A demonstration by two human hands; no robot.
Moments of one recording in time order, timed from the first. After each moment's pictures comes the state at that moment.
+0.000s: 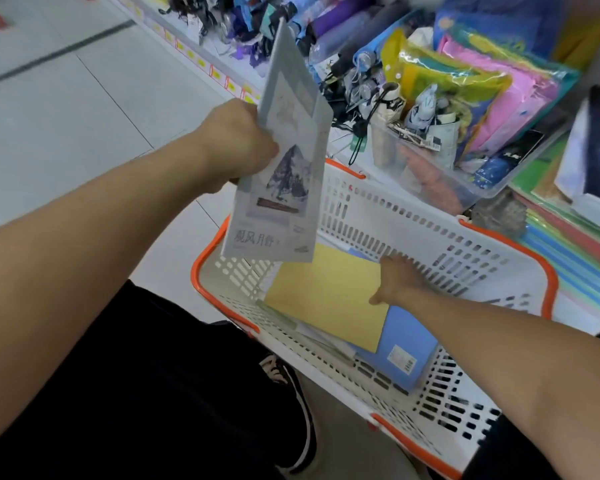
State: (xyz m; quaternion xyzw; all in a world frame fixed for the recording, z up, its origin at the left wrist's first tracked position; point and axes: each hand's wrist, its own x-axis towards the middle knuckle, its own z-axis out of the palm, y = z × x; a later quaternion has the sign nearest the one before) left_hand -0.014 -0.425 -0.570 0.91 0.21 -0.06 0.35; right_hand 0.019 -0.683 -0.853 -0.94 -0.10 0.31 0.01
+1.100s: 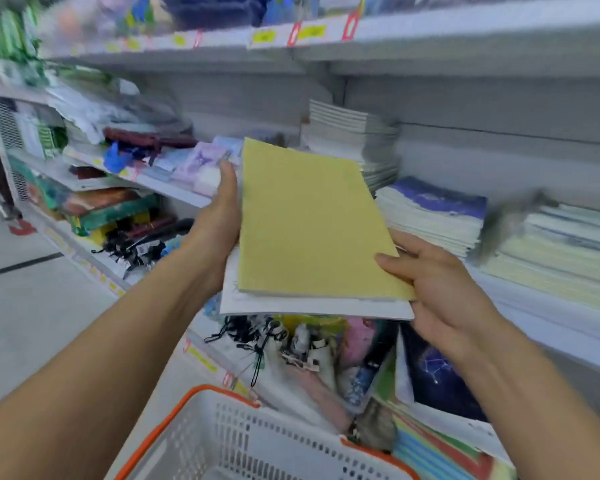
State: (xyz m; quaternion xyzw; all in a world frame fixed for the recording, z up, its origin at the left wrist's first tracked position) left_hand 0.061 -0.524 -0.363 0.62 0.08 0.09 0.78; right_hand 0.025 -0.755 -0.396 -0.60 -0.06 0.01 0.79
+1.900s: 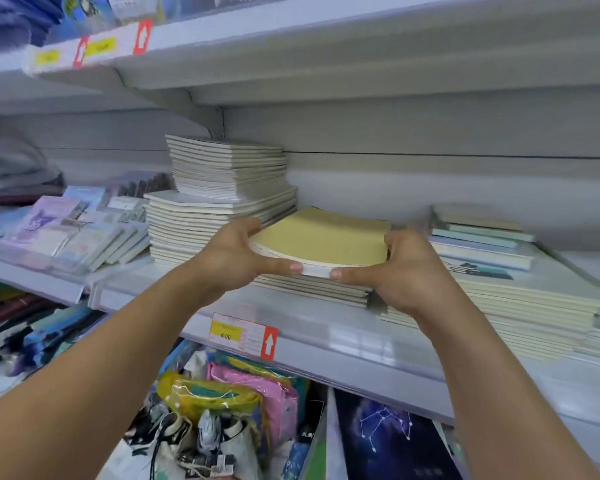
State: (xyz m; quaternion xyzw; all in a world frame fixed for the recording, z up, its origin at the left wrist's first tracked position) left_hand 0.198 -0.694 -0.360 0.83 -0.16 0.03 0.53; right_hand 0.129 -0.896 -0.365 -0.86 0.06 -0.21 0.47
